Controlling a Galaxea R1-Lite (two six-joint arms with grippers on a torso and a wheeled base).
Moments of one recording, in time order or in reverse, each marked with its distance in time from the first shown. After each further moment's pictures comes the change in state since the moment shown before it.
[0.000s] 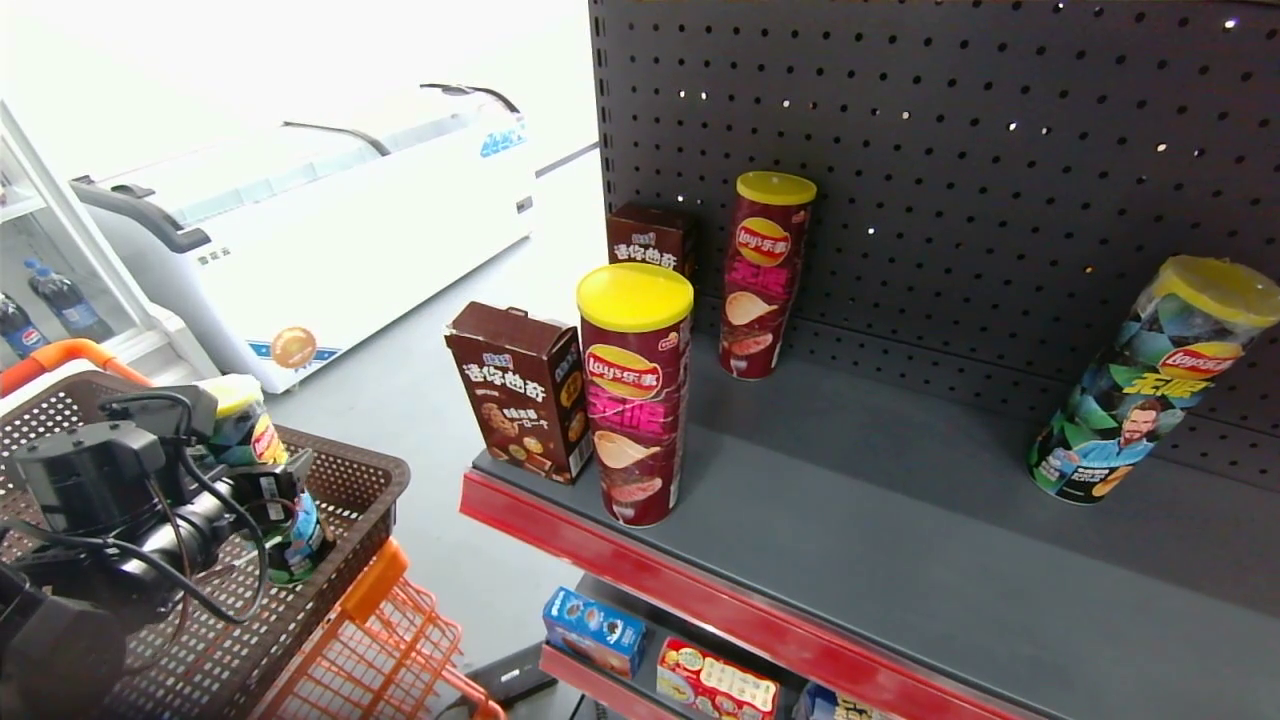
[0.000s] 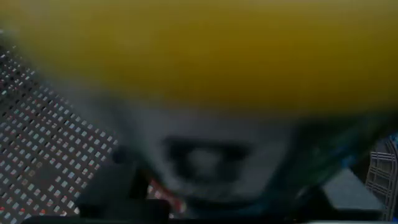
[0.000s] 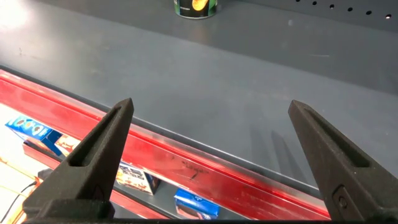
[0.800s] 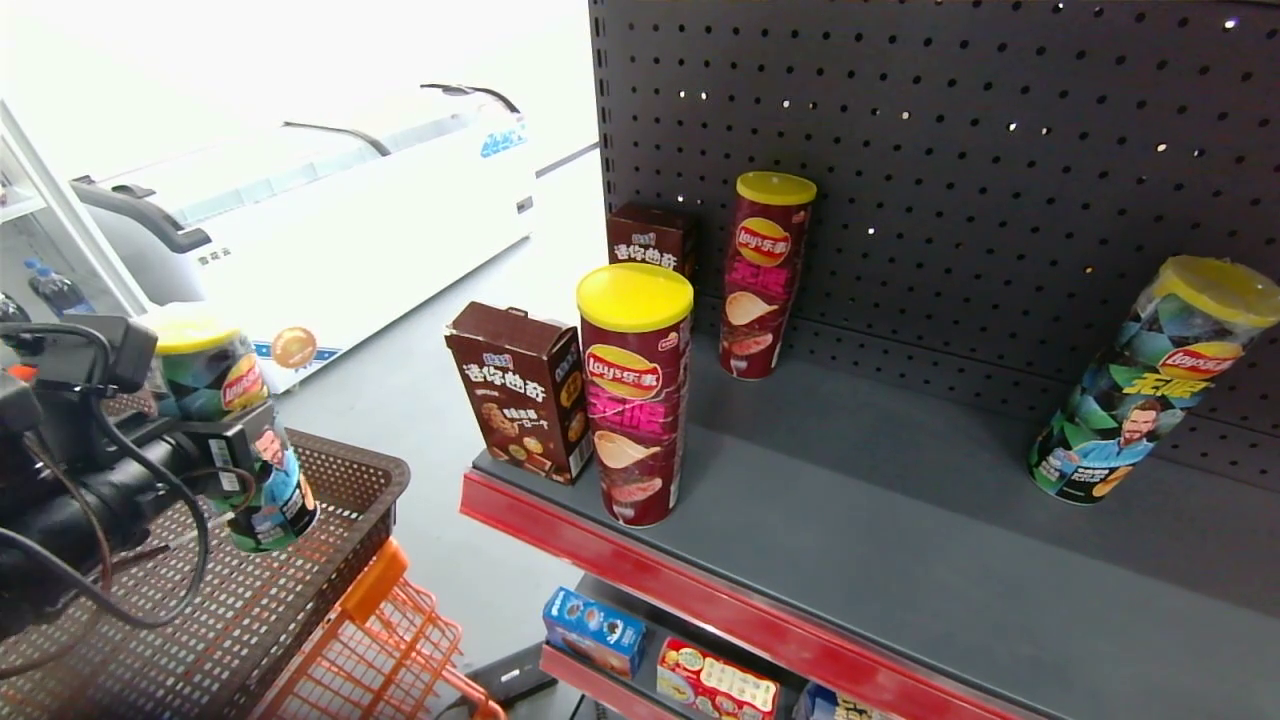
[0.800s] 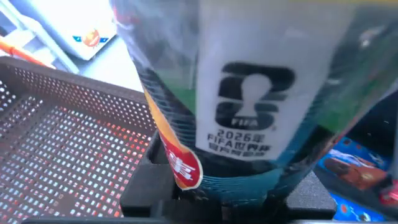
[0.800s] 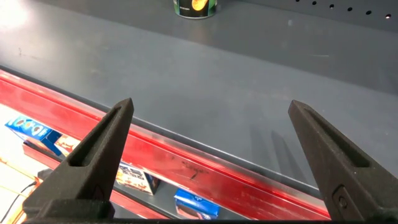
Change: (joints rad) left arm -0.056 -0.371 -0.029 0.298 -0.101 0.056; right arm 0.000 0.000 0.000 0.000 0.000 0.000
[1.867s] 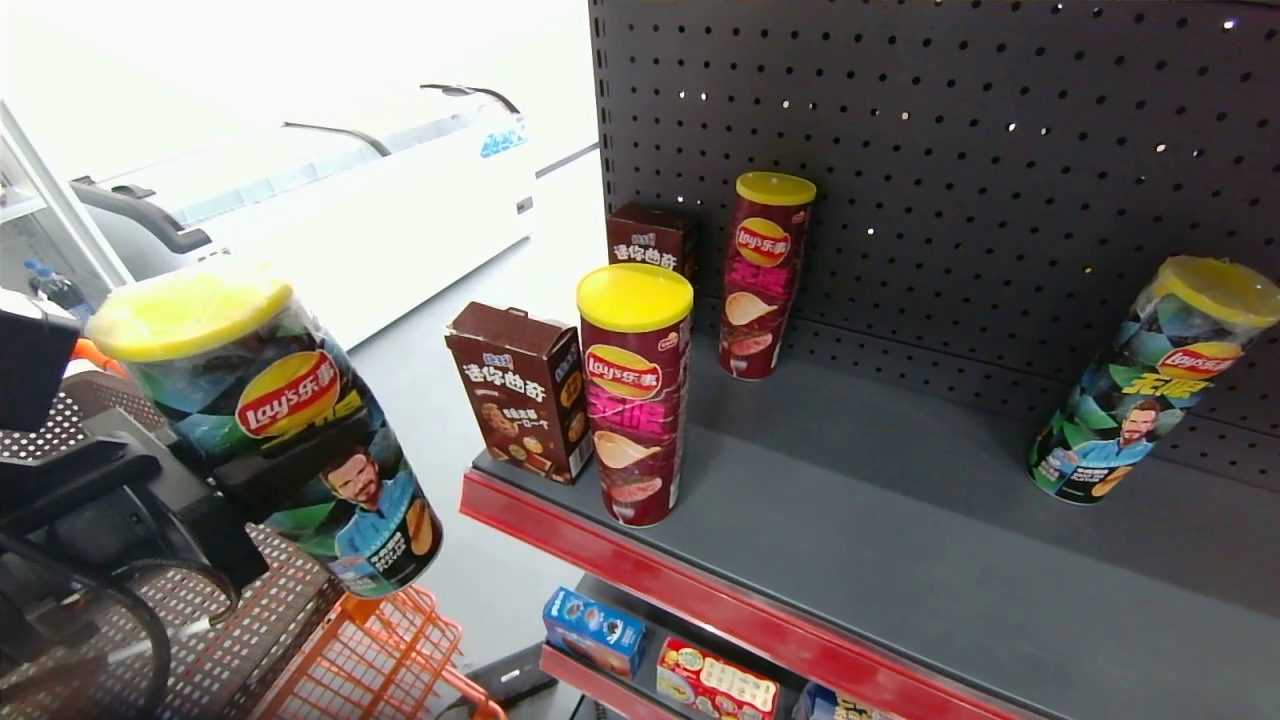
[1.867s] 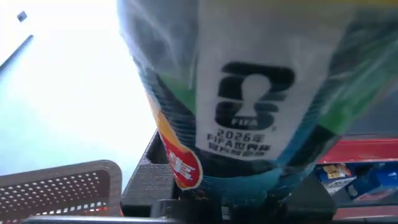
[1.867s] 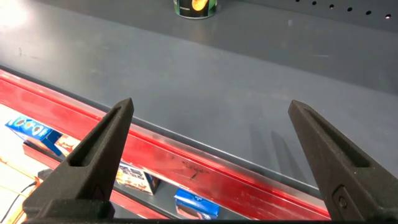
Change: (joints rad) left arm -0.367 -0.361 0.053 0.171 -0.244 -0.067; right arm 0.000 0.000 0.000 0.000 0.000 0.000
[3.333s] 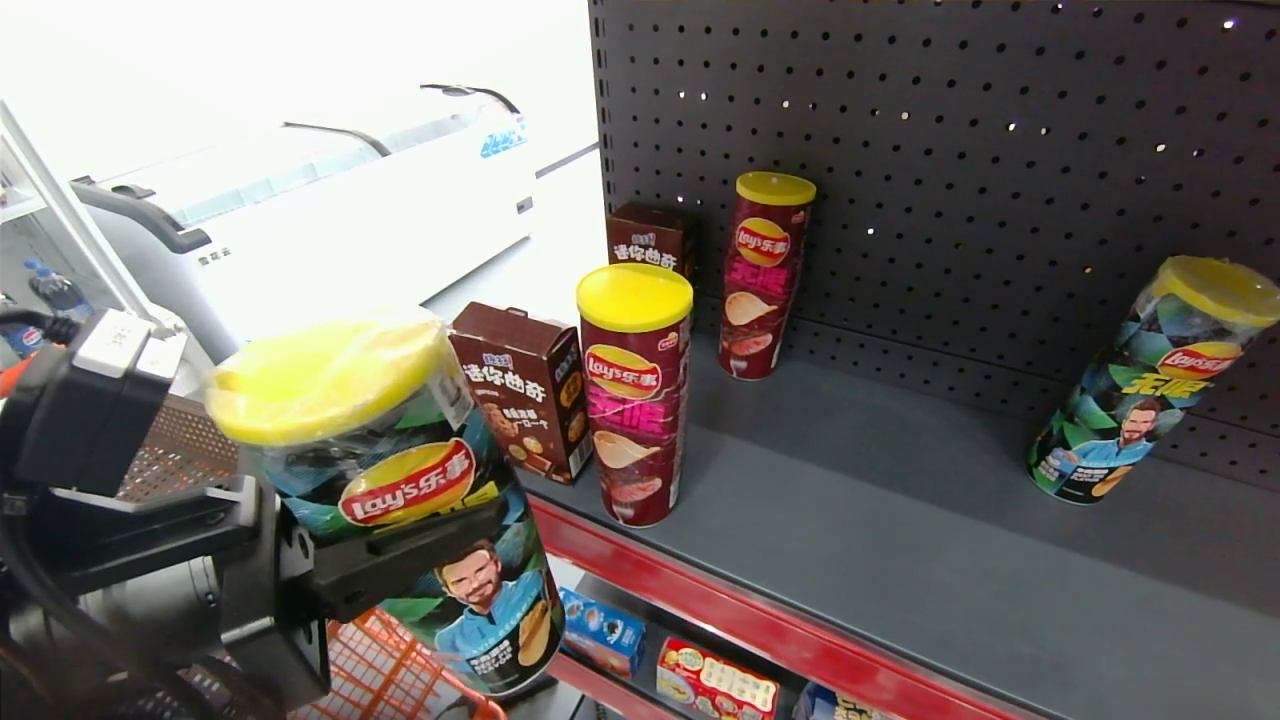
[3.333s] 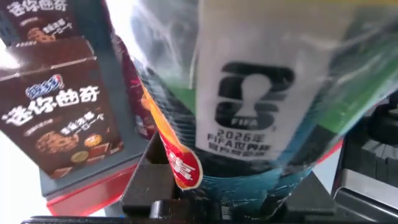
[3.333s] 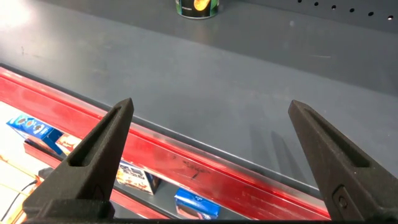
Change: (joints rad) left arm -0.220 0.068 -0.042 0.000 -0.279 0.007; right arm 0.000 0.000 0.000 0.000 0.008 -0.004
